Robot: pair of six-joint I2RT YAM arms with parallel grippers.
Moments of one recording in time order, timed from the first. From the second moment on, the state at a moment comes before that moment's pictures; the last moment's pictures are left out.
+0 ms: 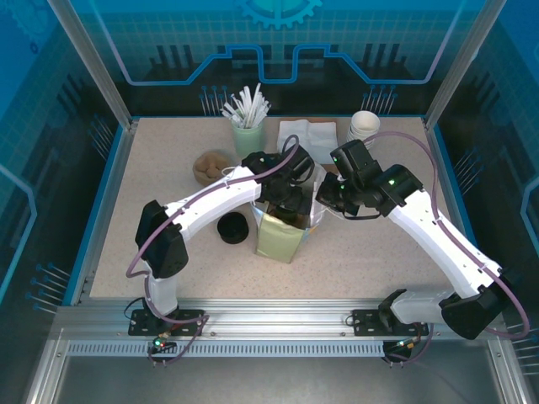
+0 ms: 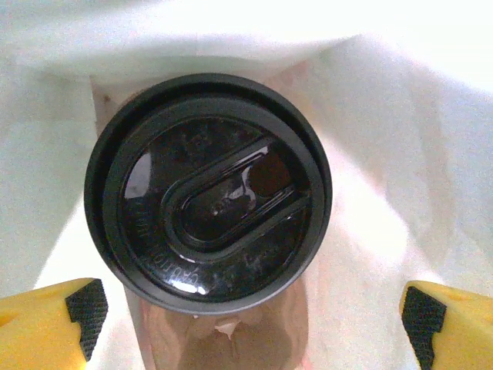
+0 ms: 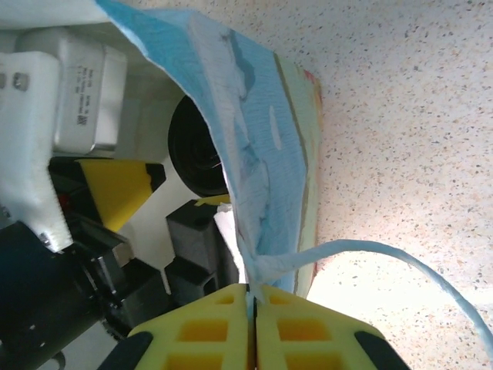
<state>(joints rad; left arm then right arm) -0.80 1.90 1.80 -1.09 -0.07 -0.54 0.60 1.28 1.42 -1.11 -0.05 0.96</state>
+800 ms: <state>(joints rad) -0.80 1.82 1.89 -1.11 -0.06 -0.58 0.61 1.30 1.56 -1.23 0.02 0.96</state>
